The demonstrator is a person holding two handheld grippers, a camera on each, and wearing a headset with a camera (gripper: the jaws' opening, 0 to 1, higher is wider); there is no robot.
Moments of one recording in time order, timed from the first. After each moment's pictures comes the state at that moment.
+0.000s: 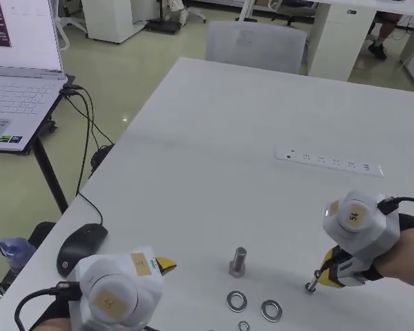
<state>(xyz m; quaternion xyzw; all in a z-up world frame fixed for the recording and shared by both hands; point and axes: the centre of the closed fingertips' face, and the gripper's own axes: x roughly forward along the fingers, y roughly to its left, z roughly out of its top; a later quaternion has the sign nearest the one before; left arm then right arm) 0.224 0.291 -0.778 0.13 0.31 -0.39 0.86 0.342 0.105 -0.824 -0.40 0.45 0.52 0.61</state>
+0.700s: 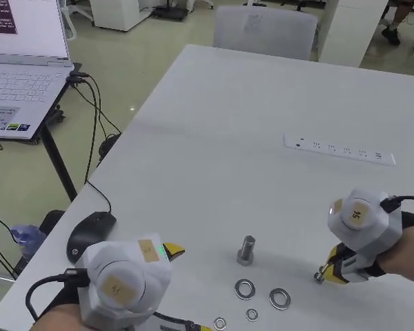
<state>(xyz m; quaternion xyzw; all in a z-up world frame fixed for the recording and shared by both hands) 0.226 0.291 -0.778 0.13 0.30 -0.39 0.86 0.340 0.106 -0.852 -0.40 0.46 0.52 0.60</state>
